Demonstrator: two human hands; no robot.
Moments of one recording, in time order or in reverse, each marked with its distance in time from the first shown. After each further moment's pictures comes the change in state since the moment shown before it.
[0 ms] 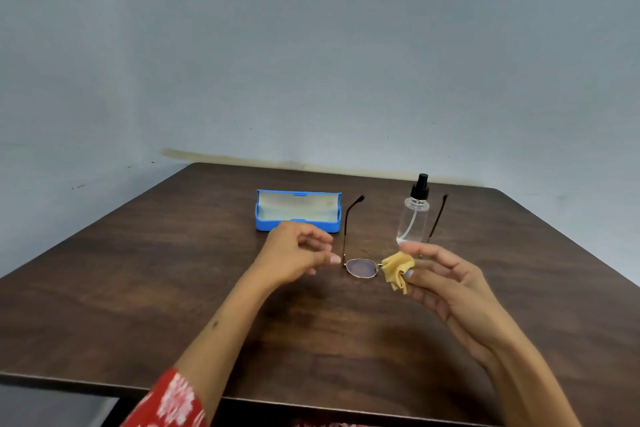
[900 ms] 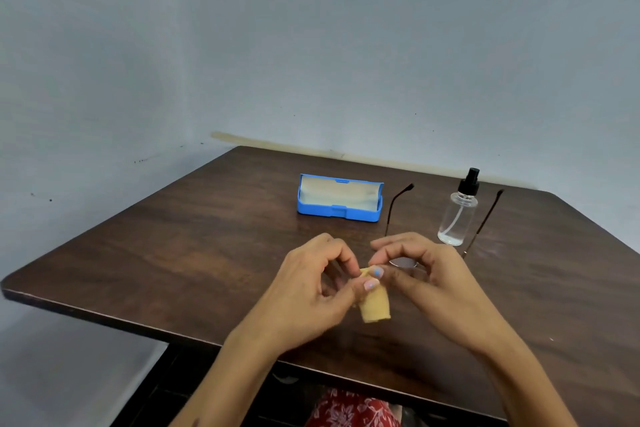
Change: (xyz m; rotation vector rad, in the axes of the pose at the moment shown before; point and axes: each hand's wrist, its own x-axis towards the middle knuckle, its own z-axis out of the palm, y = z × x) left_hand -0.095 0.000 -0.008 0.223 0.144 0.437; right_hand -0.007 -0.001 0.059 -0.588 -0.297 -0.334
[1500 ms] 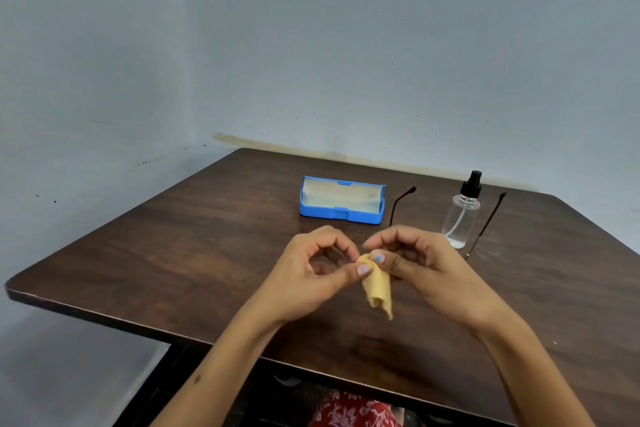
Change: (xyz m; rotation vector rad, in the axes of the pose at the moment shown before) left_hand 0.015 -0.013 -0.004 -0.350 -0.055 -0.055; right_hand 0.018 0.000 -0.003 0.127 -0.160 -0.018
